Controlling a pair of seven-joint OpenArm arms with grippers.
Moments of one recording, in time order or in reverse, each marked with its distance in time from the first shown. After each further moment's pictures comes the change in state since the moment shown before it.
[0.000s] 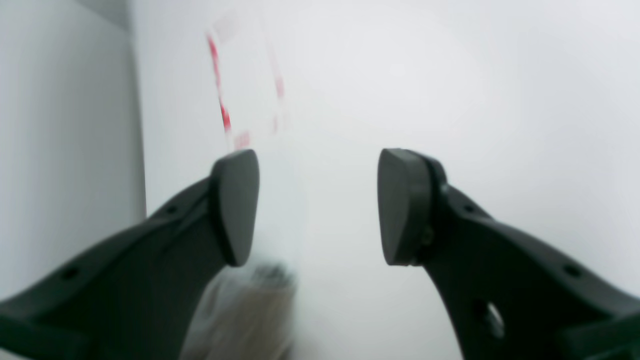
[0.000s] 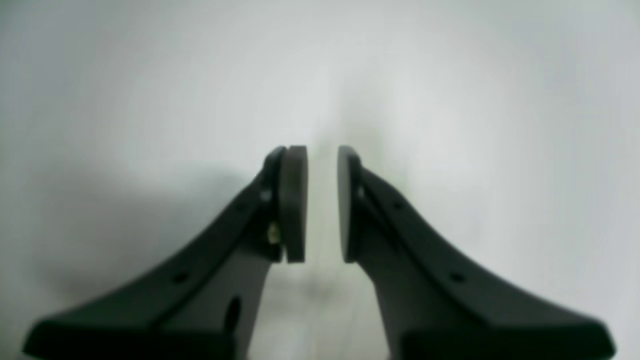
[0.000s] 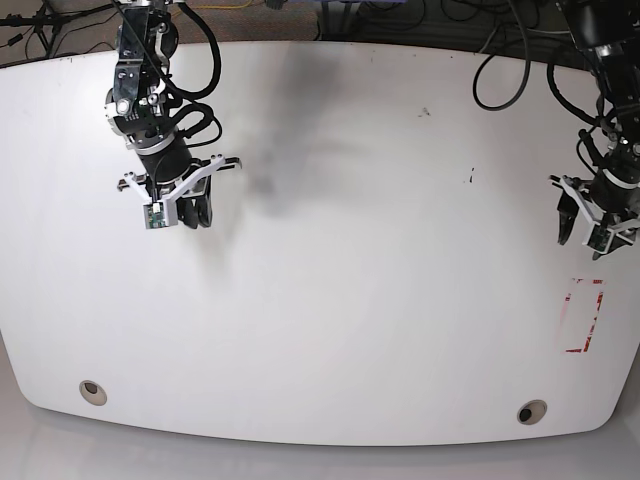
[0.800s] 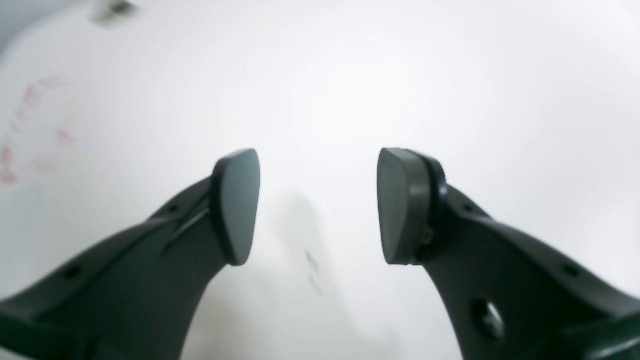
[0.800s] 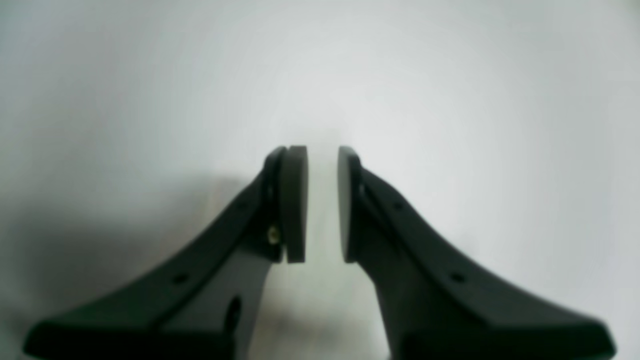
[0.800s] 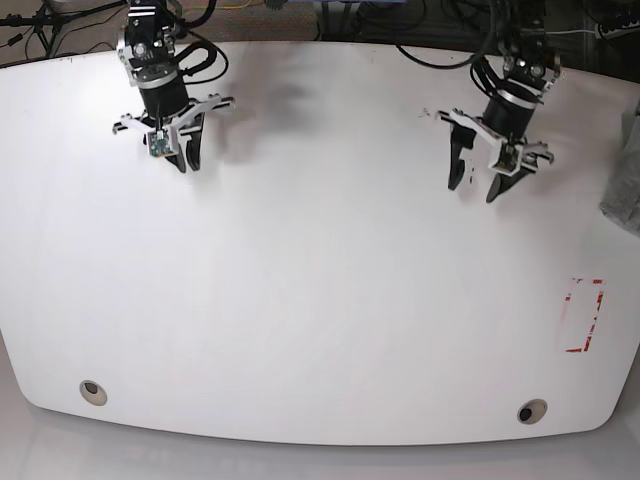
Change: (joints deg) left arm 17.7 18.5 11.0 7.4 0.2 10.1 -18.8; right arm -16.1 -0.2 0.2 -4.4 -11.6 -0.4 22.7
